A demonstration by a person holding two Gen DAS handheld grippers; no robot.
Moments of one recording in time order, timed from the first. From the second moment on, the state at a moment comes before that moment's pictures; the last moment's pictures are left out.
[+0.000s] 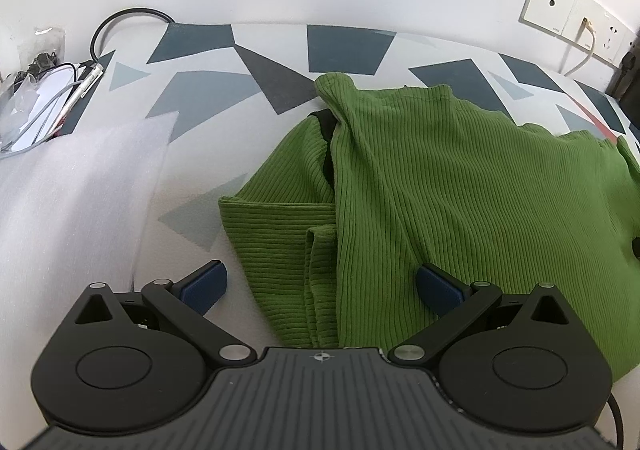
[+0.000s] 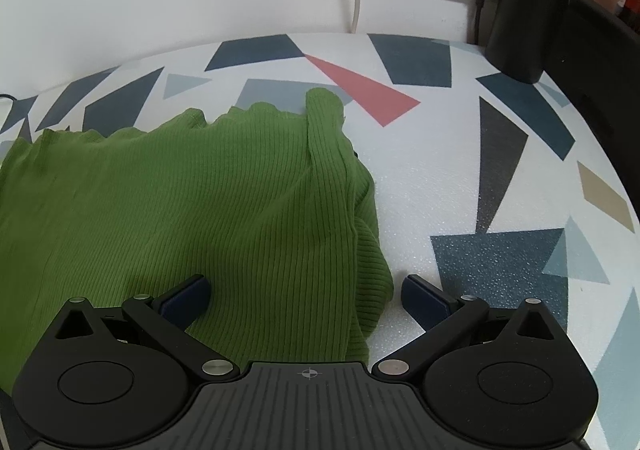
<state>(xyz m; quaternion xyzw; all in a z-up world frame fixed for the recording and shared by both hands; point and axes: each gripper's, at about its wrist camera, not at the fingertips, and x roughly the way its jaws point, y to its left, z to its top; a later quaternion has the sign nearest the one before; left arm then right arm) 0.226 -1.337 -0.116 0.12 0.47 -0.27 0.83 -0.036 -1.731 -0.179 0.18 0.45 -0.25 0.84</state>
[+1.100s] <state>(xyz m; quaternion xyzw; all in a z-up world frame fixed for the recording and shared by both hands) 0.231 -1.329 -0.113 0.13 0.49 -0.27 0.82 -0.059 -1.740 -0.179 0.17 0.43 -0.23 0.85</state>
